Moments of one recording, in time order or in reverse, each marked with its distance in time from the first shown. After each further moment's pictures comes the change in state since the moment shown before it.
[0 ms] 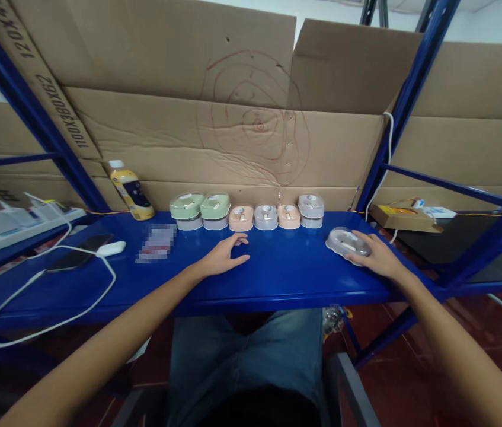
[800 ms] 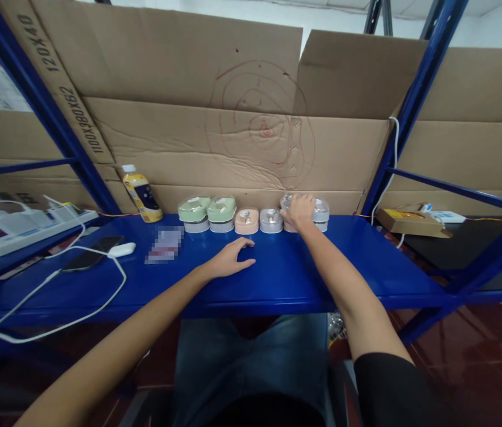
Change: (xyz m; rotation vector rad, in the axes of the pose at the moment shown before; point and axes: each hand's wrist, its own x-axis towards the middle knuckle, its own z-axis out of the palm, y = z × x) left_hand 0.002 -0.003 0.000 0.046 -0.026 0.030; right_hand 0.175 -0.225 0.081 -0.318 0.189 0.080
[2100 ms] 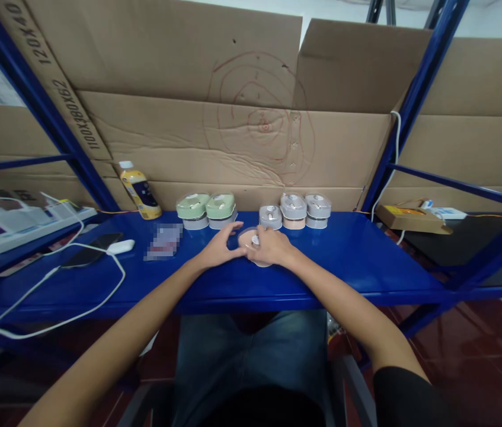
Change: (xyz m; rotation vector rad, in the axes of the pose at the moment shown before) left_hand 0.001 -0.013 -0.018 -0.153 0.204 0.001; right_hand -0.115 -0.049 -0.035 0.396 -0.402 -0.418
